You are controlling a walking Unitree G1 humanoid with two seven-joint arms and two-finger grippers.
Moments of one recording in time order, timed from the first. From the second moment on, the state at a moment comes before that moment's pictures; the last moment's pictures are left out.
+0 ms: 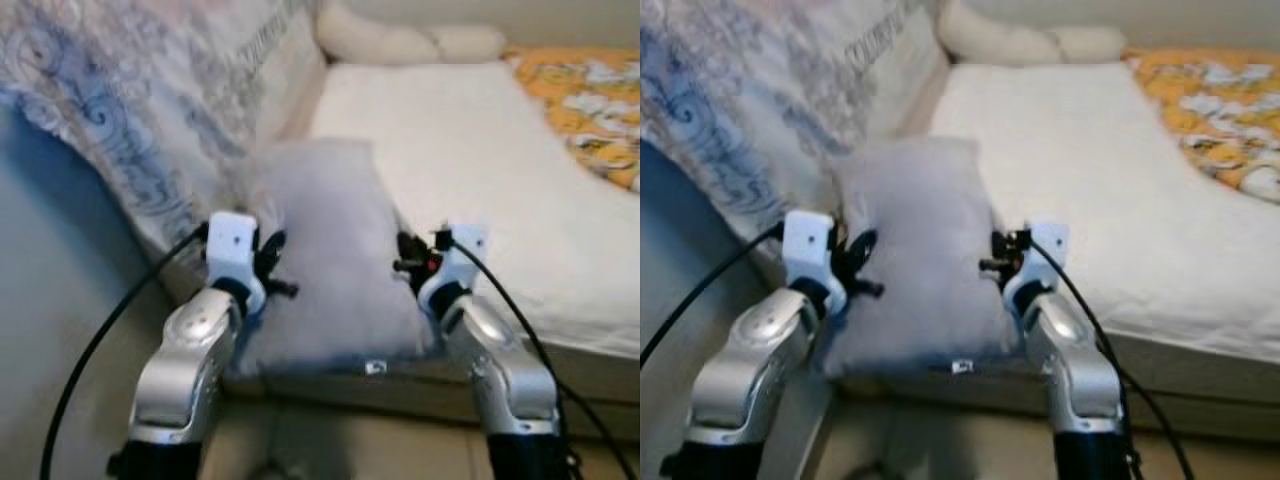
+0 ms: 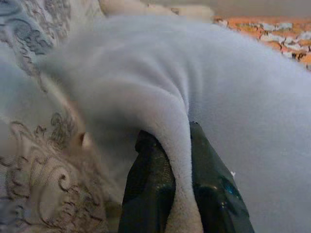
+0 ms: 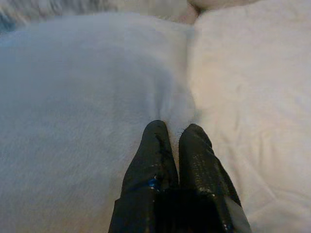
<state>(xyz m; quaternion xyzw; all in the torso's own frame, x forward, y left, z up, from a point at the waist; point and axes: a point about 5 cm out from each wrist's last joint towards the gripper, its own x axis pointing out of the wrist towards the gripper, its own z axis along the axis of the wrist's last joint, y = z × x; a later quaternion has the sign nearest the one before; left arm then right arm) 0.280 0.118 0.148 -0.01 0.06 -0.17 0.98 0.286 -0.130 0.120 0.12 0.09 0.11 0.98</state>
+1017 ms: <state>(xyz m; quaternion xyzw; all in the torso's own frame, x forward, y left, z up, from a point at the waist) 0.286 0.134 0.148 -0.01 0.07 -0.13 0.99 0.294 -0.118 0.124 0.11 0.09 0.14 0.98</state>
